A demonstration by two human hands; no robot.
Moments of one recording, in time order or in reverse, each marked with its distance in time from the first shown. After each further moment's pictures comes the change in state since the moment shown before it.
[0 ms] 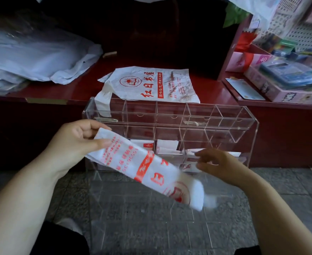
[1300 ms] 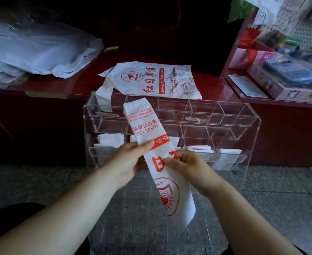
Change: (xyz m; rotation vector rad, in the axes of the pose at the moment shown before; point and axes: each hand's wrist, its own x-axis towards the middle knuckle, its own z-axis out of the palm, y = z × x) left_hand 0.002 -0.033 0.085 -0.486 -0.107 -0.395; right_hand -0.001 -0.045 0.051 0.687 -0.242 -0.002
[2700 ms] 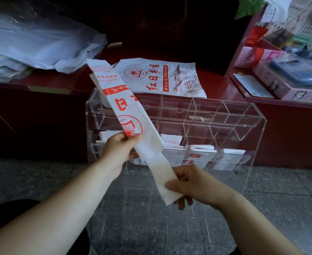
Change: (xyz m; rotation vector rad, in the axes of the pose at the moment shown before) left_hand 0.019 -0.002 -0.023 0.095 0.237 0.183; right_hand -0.020 0.004 0.003 -0.338 -0.144 0.120
